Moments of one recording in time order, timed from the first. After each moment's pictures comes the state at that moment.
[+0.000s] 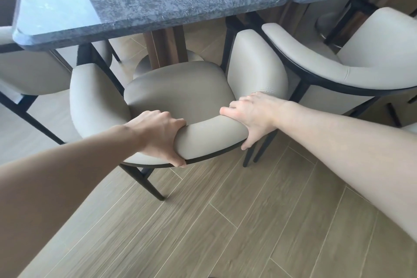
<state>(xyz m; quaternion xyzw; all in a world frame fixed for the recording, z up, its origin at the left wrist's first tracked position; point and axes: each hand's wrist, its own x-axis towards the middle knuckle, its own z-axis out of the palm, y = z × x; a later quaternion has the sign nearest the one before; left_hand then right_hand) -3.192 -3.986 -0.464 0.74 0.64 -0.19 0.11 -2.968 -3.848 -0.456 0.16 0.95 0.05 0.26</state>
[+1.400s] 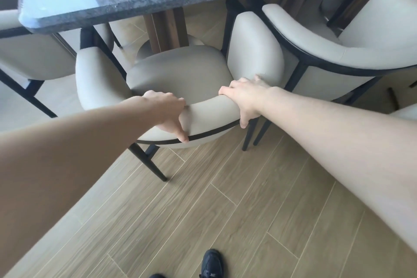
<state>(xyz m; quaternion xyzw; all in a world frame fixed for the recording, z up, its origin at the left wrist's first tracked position) -3.166 -3.989 -0.432 0.64 0.69 -0.28 0.19 -2.987 -3.884 -0.441 0.32 0.89 0.02 0.33</state>
